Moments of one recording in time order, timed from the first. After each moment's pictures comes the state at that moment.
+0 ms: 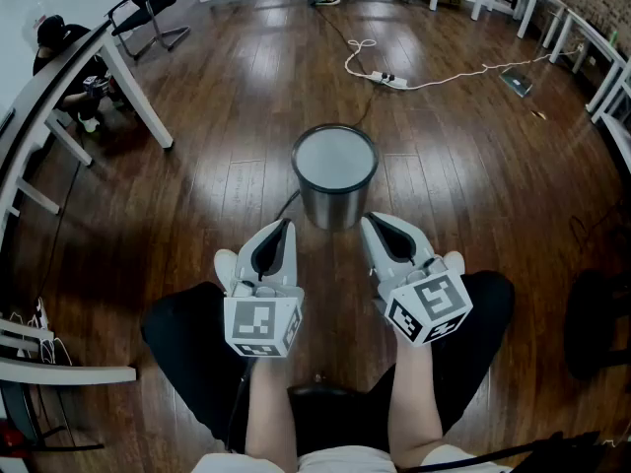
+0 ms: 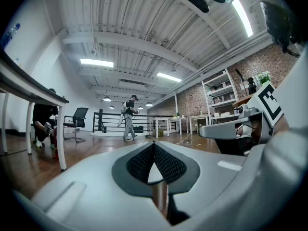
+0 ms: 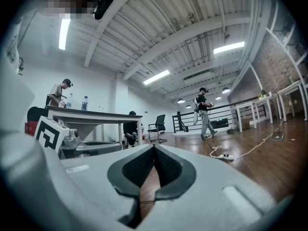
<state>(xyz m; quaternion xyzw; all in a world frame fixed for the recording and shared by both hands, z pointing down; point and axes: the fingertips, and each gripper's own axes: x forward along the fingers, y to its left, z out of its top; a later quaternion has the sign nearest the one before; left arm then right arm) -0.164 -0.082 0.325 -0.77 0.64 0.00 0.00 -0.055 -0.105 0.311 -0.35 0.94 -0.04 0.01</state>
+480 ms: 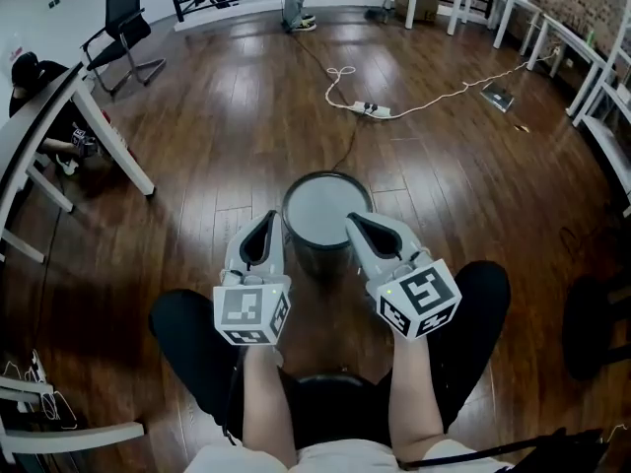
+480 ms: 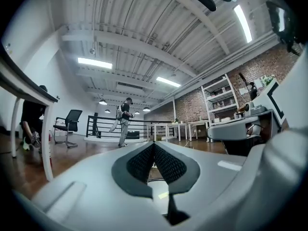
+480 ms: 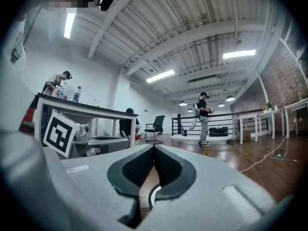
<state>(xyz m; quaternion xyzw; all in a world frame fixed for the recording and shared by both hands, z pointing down) -0.206 -0.214 0.299 -0.79 0.62 0.03 0.01 -0.094 -0.210 0.290 -0.36 0.93 0.01 -0.02</state>
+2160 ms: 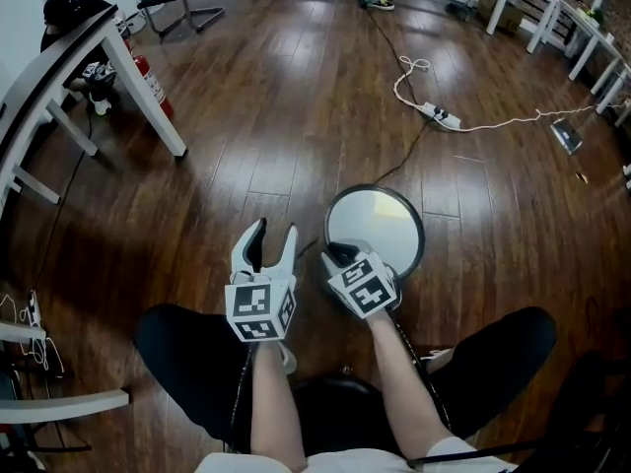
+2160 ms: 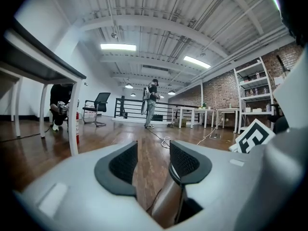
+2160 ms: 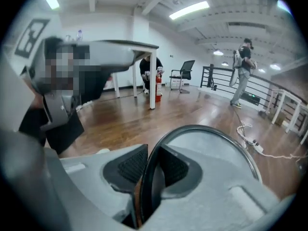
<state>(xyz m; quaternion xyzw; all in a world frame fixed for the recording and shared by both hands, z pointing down) -0.321 -0.297 0.415 -0.68 0.72 -0.01 -0.10 -0.243 -0.309 0.542 -0.18 0.92 -0.06 -0.34</state>
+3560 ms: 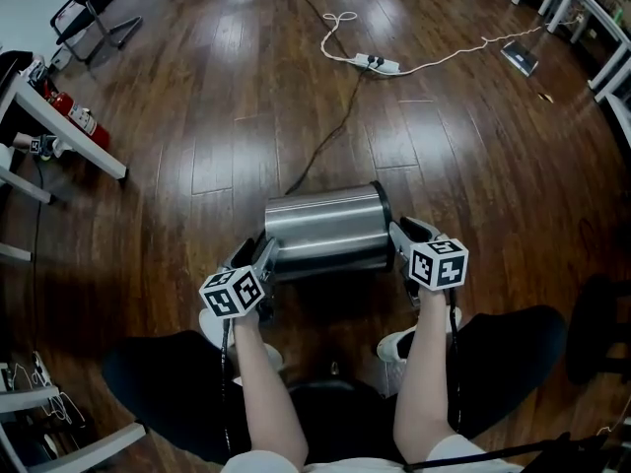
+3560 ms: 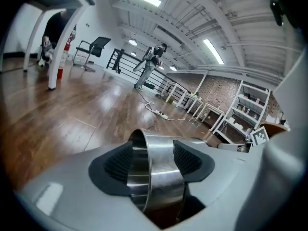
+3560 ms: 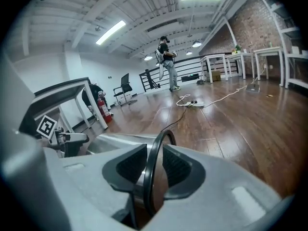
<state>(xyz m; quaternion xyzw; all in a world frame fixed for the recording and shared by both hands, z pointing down) -0.256 -0.327 0.600 -0.71 0.61 -0.03 -0.36 0.037 -0.390 0.591 -0.45 0.83 -0.27 -0.19</state>
